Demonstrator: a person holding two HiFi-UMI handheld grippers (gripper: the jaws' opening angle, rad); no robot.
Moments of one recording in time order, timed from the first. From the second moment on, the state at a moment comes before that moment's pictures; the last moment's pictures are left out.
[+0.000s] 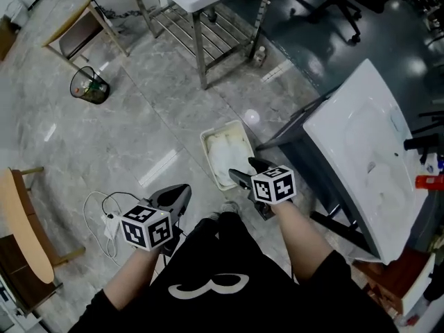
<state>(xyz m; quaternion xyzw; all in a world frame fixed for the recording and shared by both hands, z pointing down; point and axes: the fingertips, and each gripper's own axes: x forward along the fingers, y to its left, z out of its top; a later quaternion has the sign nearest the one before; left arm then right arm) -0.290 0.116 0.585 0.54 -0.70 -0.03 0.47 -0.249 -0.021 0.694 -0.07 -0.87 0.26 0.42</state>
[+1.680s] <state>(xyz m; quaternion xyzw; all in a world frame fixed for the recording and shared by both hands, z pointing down) 0.173 -0.177 0.378 0.88 -0.37 0.07 0.28 0.305 -0.220 0.411 0.34 -0.90 0.13 0.24</state>
